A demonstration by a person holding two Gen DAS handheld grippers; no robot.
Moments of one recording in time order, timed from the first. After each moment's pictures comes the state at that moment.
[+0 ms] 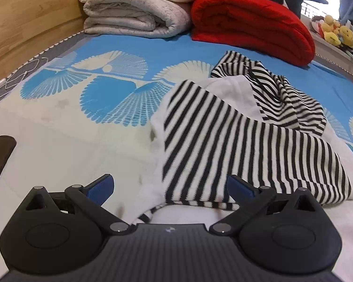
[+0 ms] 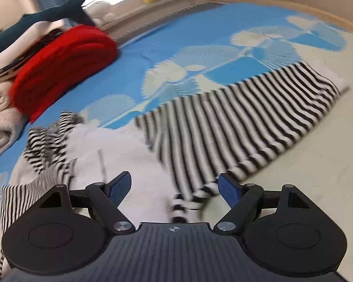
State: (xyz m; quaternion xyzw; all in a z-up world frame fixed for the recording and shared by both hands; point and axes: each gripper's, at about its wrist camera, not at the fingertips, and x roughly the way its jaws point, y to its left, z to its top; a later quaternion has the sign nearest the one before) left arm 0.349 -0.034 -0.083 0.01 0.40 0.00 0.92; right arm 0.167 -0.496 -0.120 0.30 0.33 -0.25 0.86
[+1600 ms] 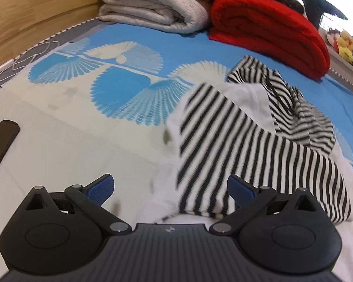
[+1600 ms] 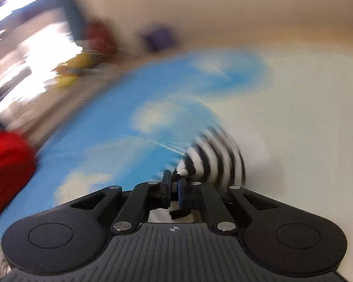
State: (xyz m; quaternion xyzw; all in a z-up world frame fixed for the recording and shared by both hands) left arm 0.365 -0.007 -0.079 -0.05 0.42 0.03 0.91; right arm 0.210 -0.577 -0.091 0.24 0.12 -0.40 0.88
